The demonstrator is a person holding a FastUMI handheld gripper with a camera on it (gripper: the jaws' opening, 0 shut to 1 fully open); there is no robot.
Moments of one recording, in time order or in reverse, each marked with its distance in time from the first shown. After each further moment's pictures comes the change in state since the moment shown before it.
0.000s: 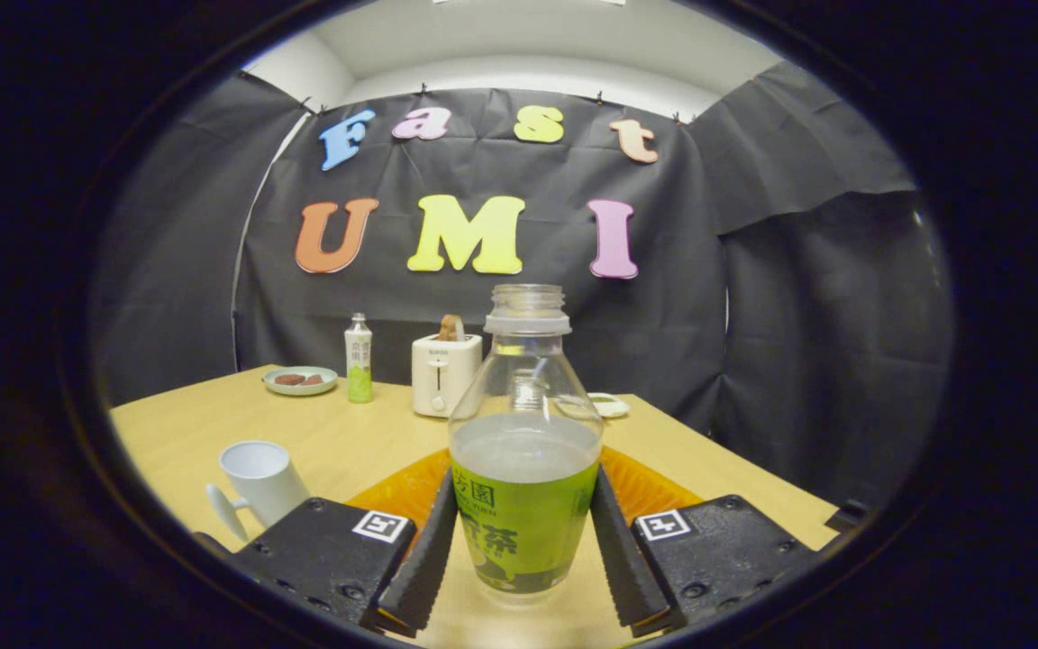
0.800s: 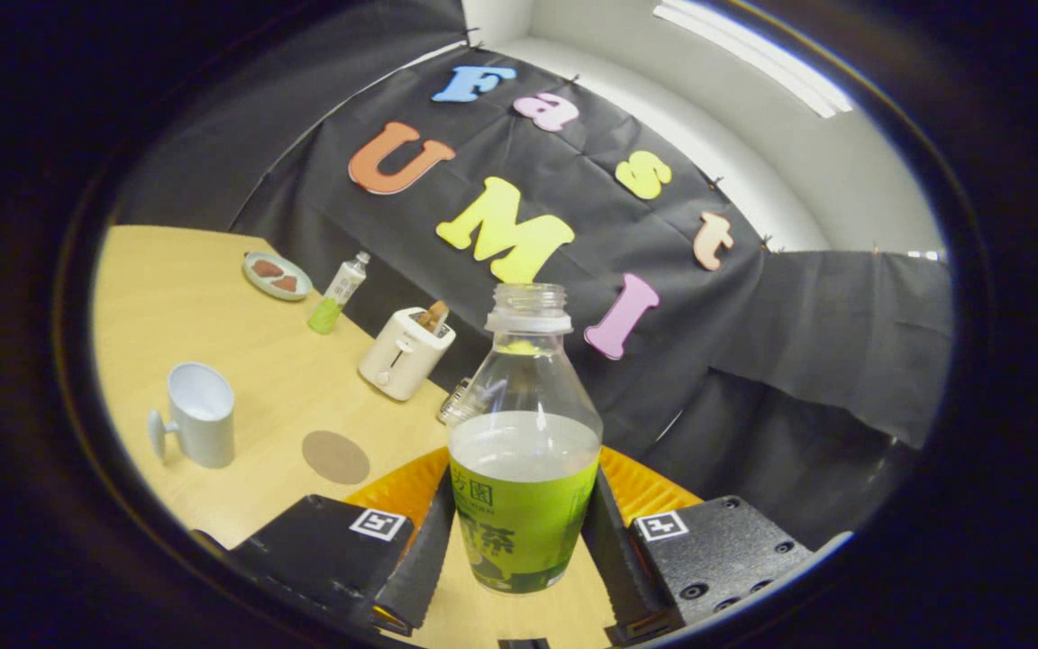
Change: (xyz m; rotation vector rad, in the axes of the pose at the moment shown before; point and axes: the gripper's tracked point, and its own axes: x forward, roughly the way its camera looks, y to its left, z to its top) arm -0.023 -0.004 0.095 -0.632 0.011 -0.165
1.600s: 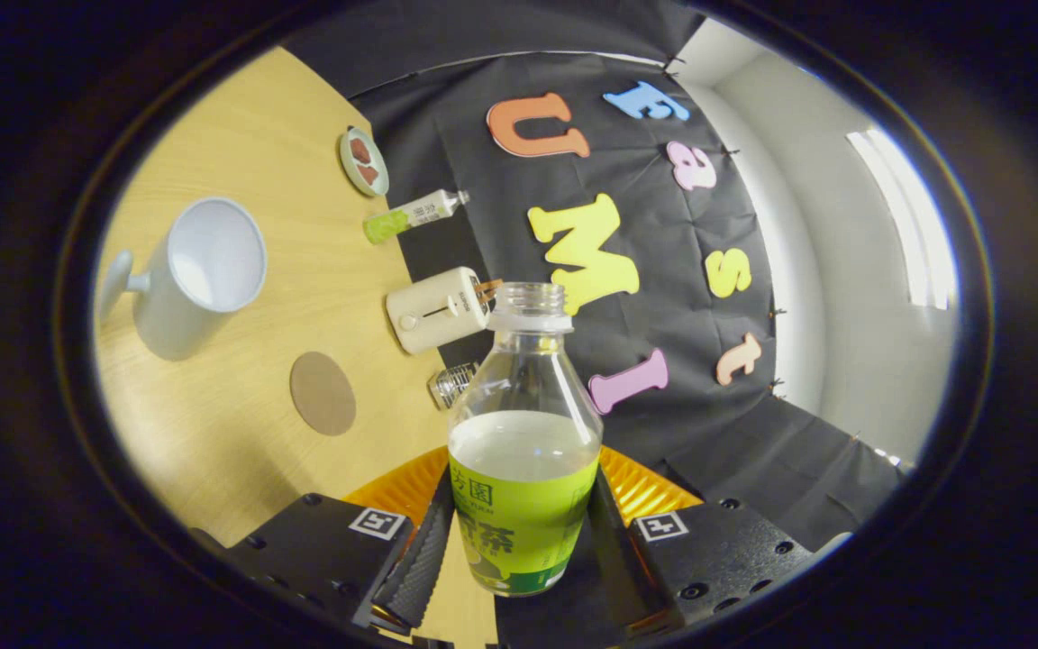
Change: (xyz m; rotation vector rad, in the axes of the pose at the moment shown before) arm 0.013 0.069 0.008 -0.542 -0.018 -0.127
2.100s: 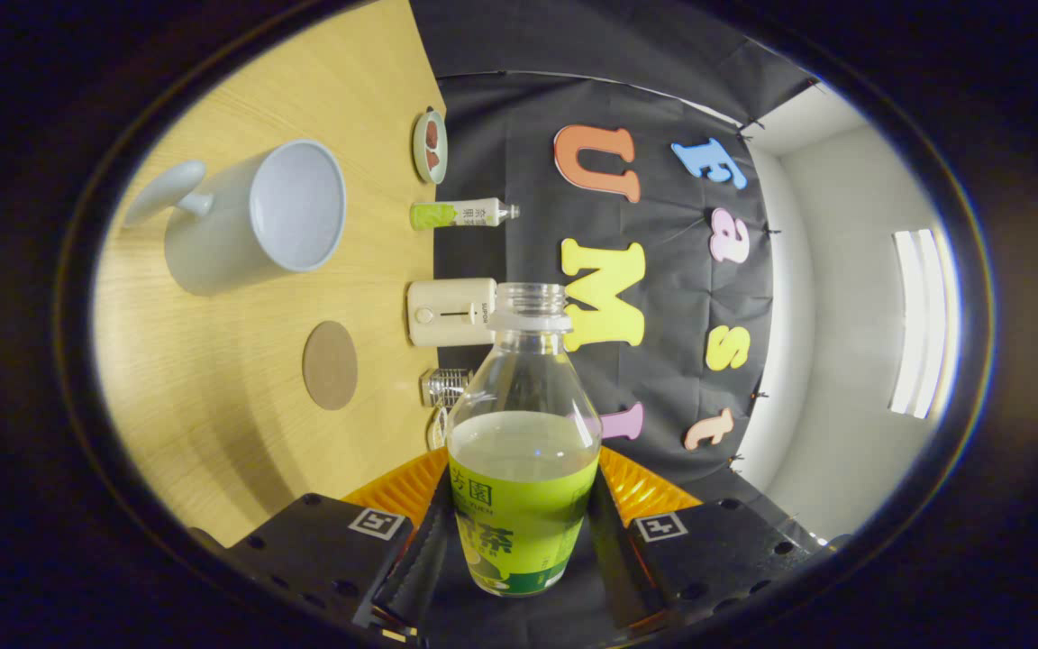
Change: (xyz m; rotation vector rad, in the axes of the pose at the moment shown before) arm -0.009 0.002 0.016 -0.284 -0.067 -0.083
